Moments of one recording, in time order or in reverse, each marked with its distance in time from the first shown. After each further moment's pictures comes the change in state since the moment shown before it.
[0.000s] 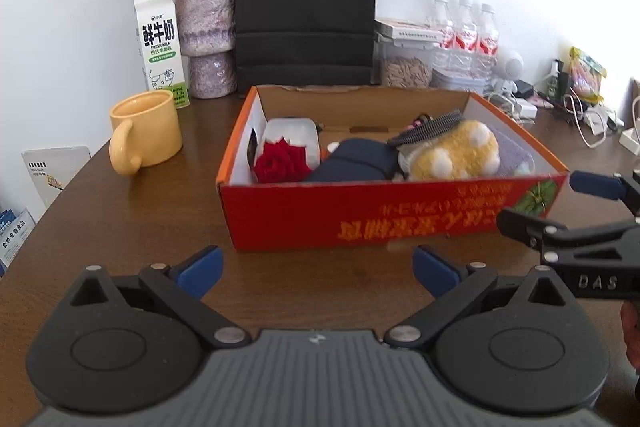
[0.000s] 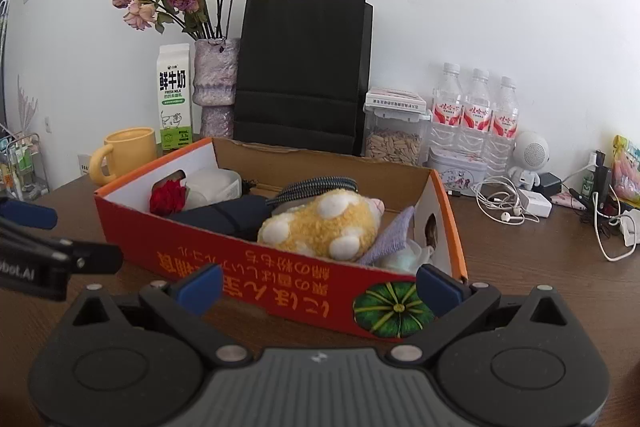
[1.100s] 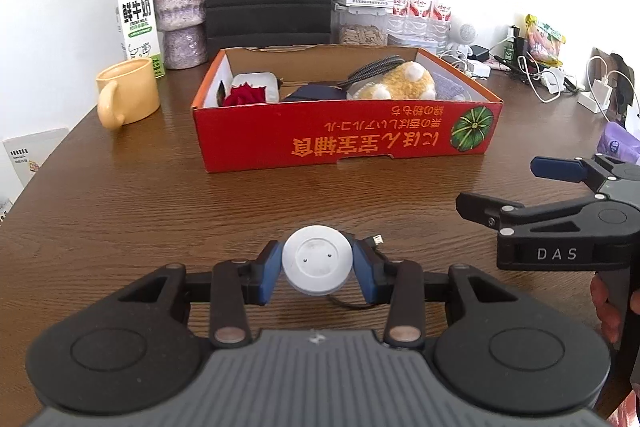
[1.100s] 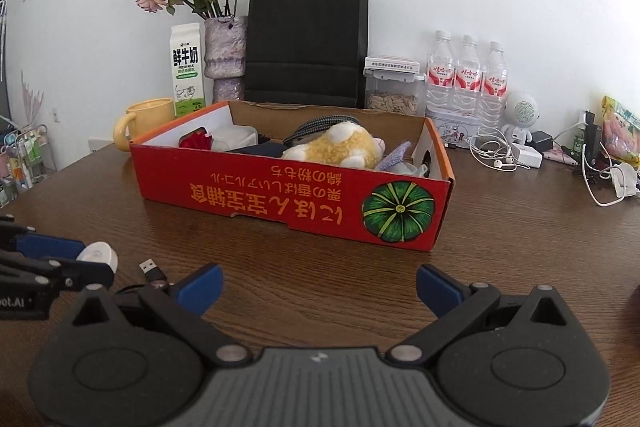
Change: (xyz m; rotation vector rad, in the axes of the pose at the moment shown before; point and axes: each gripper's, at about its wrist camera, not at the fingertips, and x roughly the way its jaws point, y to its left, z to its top) left arm -0.045 -0.011 -0.049 0.028 0.048 -0.066; right arm -0.045 0.010 -0.045 0.032 0.062 0.024
